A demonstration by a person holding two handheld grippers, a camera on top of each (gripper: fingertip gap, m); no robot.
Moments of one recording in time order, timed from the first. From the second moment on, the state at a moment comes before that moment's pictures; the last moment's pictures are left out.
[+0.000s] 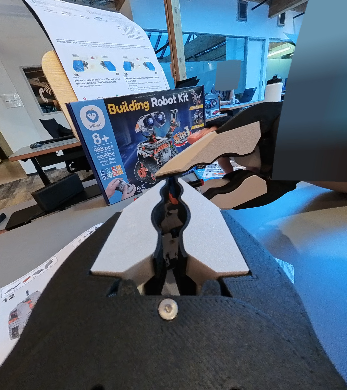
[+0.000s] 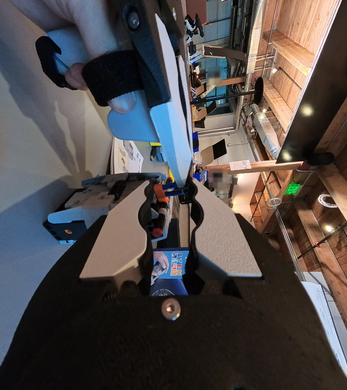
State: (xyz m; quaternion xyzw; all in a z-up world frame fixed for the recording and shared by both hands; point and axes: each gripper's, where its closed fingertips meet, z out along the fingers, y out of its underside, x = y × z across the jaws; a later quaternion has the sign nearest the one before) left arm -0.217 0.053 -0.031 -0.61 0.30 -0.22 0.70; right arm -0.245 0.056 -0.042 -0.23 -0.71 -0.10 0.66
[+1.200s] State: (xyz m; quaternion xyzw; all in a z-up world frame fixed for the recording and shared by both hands) left arm -0.218 0.055 -0.033 -0.65 0.32 -0.16 0.67; right arm -0.245 0.054 -0.039 -0.20 -0.71 -0.13 0.66
